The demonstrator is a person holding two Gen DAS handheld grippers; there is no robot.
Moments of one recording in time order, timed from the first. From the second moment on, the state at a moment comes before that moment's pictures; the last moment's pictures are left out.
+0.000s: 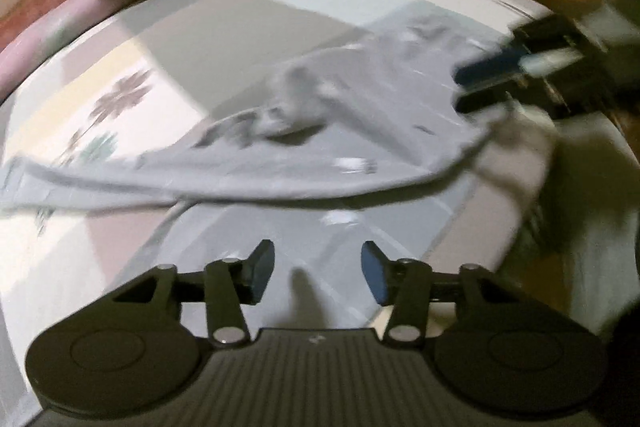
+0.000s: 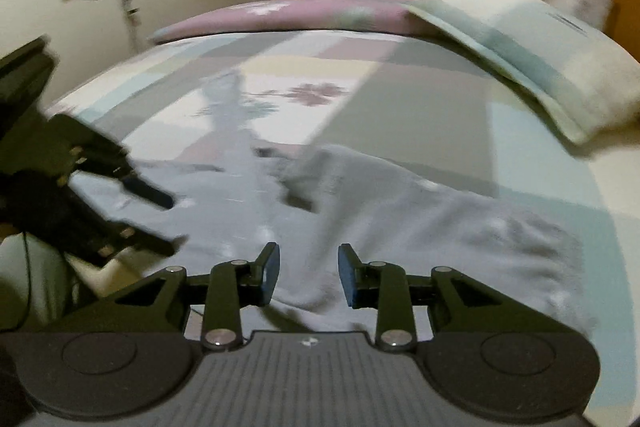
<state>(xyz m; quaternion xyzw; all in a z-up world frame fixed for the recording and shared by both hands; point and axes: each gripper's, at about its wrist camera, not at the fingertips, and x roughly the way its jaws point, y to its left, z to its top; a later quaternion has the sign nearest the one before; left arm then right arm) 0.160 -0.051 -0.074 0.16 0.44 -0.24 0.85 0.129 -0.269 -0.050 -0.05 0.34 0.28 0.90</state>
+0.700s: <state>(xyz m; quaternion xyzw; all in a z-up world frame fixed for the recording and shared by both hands) 0.219 0.041 -0.081 -0.11 0.49 -0.18 0.85 0.158 -0.119 -0.104 -0.31 0.28 0.28 0.87</state>
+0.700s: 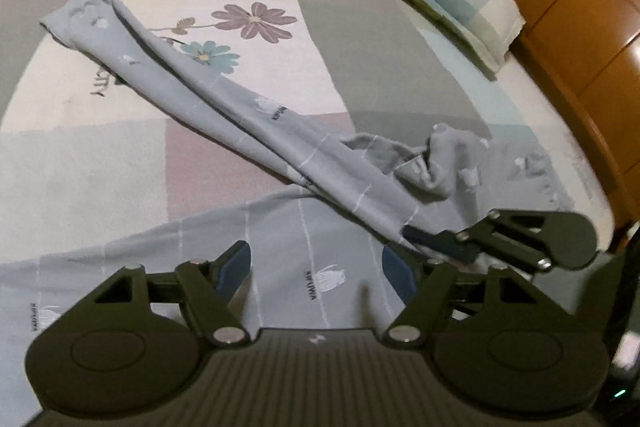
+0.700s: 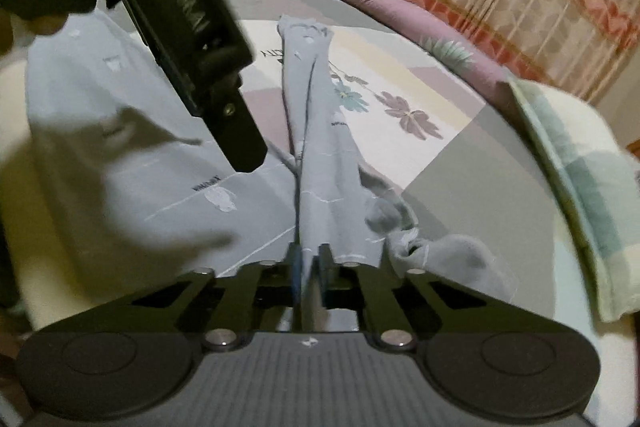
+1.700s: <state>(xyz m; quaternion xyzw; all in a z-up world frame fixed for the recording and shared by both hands) 0.253 0.074 -0.143 -0.37 0.41 -0.18 0.81 0.135 -0.137 -0.097 -0.13 0.37 0.37 0.84</state>
